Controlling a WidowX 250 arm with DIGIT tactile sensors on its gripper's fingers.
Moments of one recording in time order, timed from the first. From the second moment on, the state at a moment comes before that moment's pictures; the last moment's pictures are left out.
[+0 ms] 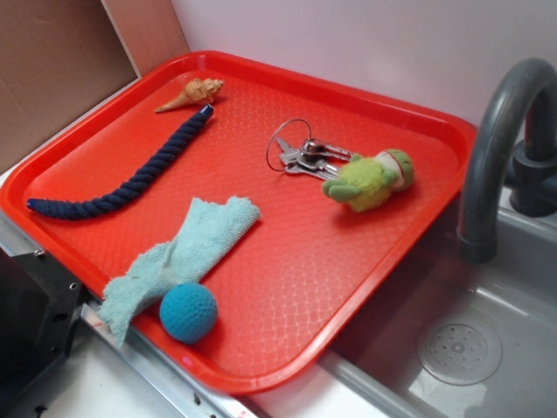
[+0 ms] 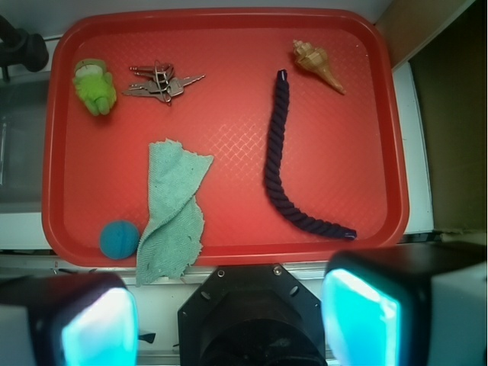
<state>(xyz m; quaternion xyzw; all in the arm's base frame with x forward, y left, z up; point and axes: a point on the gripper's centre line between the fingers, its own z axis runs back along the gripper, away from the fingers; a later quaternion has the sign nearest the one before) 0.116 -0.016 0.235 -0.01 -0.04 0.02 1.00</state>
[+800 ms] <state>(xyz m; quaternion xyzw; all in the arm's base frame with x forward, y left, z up) 0.154 -0.026 0.210 -0.03 -0.09 0.04 0.99</state>
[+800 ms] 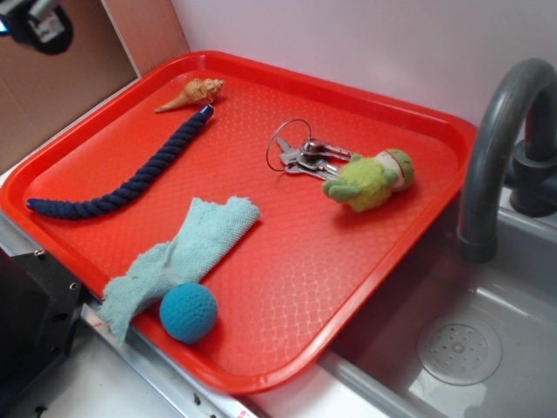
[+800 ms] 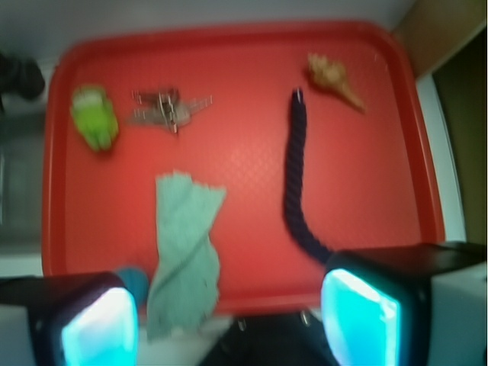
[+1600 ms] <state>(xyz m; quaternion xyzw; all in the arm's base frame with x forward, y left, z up) 0.256 -0.084 0.142 -0.03 -0.07 -0.04 1.00</state>
